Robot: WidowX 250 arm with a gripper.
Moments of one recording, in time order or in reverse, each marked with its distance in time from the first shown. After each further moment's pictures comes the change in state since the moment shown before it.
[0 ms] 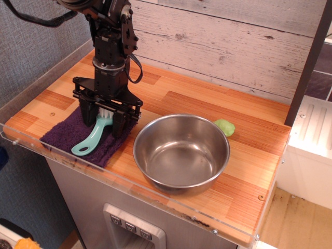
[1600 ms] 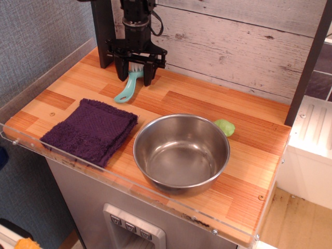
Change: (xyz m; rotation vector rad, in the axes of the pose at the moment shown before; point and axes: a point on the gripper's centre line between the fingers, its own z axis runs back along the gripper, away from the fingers) arm 0.127 0.012 -0.001 -0.066 -0.101 0.105
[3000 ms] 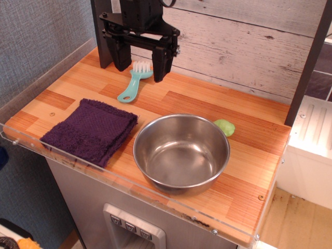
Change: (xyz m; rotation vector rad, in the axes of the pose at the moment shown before) arm -0.100 -0.044 0.109 -0.081 -0.044 -0.215
